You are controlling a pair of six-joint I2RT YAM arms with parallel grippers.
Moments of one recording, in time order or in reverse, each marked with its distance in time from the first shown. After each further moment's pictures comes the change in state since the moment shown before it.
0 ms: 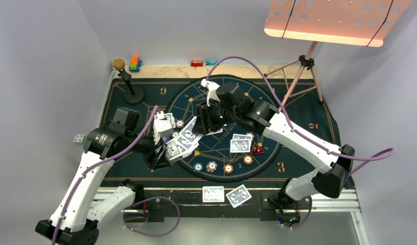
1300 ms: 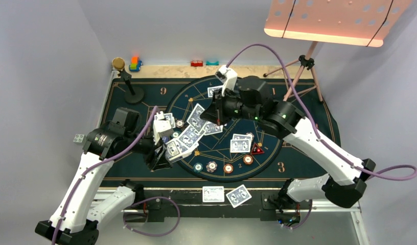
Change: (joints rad) left arm 0.000 -0.006 0.000 -0.001 0.002 0.000; right arm -0.003 -0.122 0.064 0.016 0.063 0.020
